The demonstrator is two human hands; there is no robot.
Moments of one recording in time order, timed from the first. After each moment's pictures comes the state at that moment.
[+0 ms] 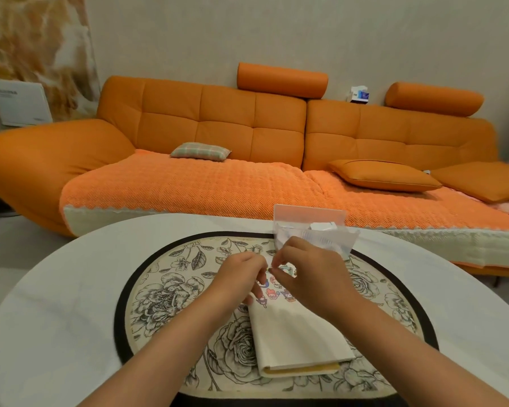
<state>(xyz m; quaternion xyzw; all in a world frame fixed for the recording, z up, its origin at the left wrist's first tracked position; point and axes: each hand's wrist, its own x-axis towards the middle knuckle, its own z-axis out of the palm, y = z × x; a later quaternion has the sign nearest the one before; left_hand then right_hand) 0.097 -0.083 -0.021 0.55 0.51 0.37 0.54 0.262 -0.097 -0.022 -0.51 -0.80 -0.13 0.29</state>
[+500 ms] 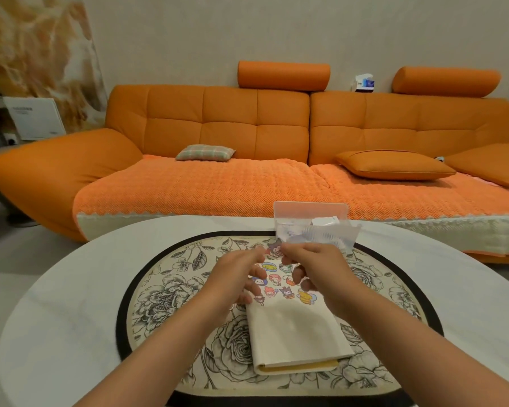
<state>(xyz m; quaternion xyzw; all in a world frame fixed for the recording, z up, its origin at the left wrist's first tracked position) 0.103 -0.086 -0.019 0.49 0.52 0.39 0.58 0.270 -0.099 -0.011 -0.57 -0.48 0.45 0.49</state>
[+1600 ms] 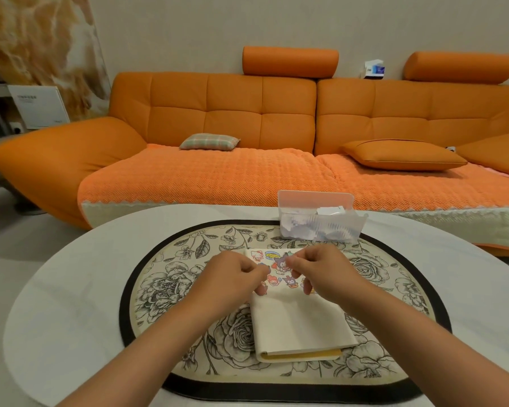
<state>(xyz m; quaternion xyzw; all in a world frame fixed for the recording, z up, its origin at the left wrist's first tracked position) 0.085 -0.093 -0.037 0.69 0.57 0.27 0.35 0.277 -0.100 -0.025 -0.65 -0.59 0.35 0.32</state>
